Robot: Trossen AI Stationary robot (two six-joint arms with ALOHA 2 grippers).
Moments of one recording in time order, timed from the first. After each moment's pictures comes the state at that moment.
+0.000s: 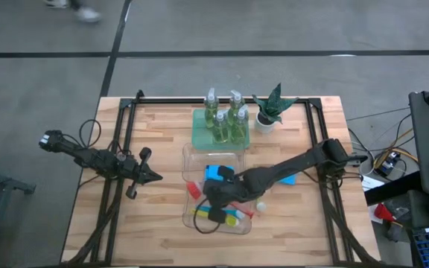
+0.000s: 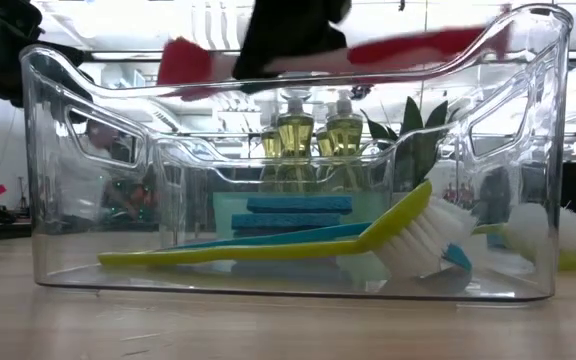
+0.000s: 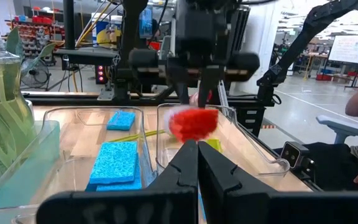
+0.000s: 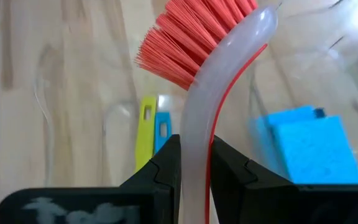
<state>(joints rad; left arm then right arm) -0.39 0.15 0.01 0.12 -0.16 -0.09 0.34 2.00 1.70 -0.67 0.24 0.52</state>
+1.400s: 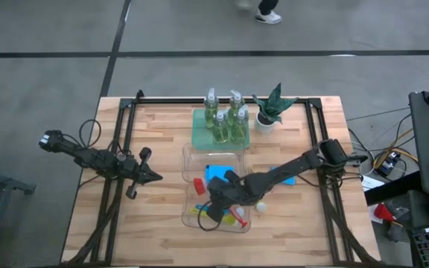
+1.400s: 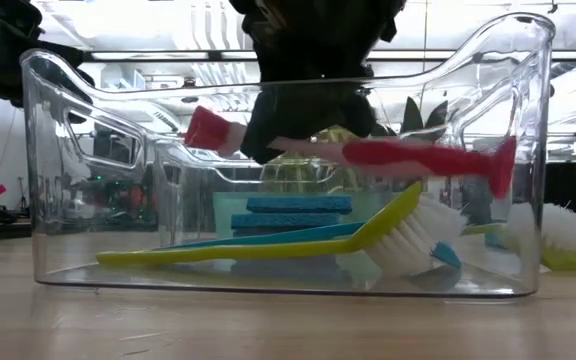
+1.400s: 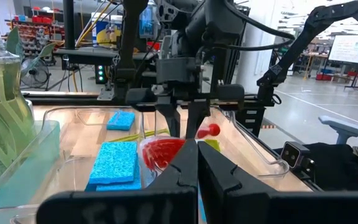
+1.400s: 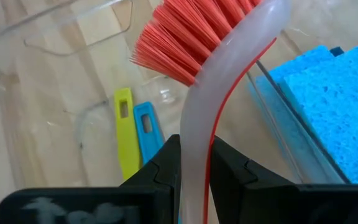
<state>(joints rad) -0.39 0.15 0.01 0.12 -0.16 -0.09 0.34 2.01 1.49 -0.46 0.29 0.78</state>
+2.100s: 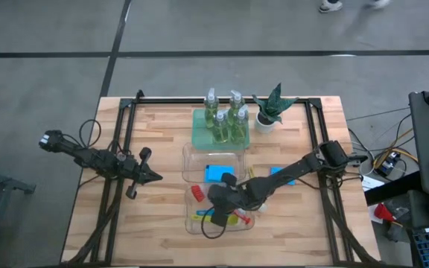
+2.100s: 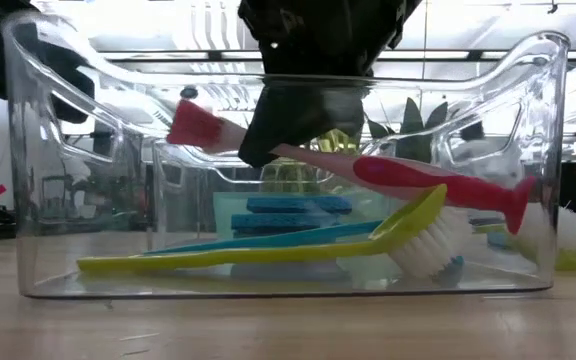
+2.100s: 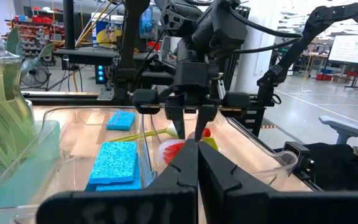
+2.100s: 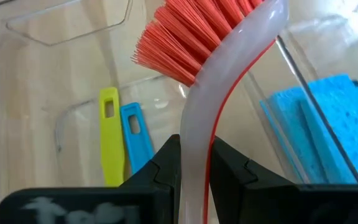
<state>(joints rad) -0.39 0.15 0.01 0.12 -0.16 -0.09 0.37 2.01 1.45 -0.37 0.32 0.58</state>
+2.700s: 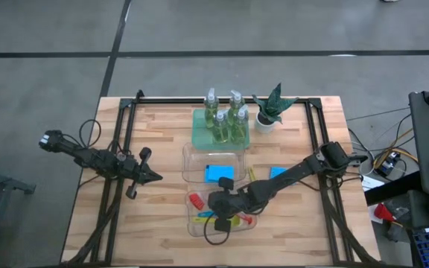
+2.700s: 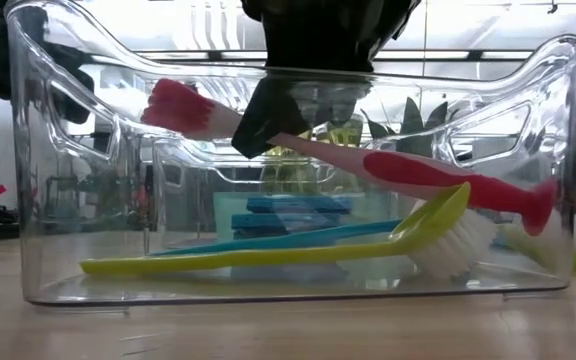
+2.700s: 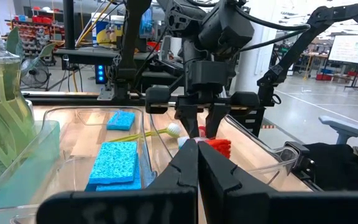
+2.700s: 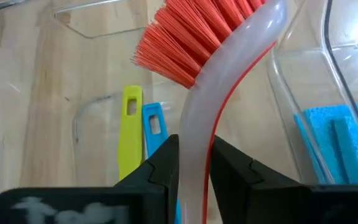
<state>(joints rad) -0.39 0.15 0.01 0.12 -0.16 -0.09 0.40 2.01 1.44 -0.32 0.28 0.43</state>
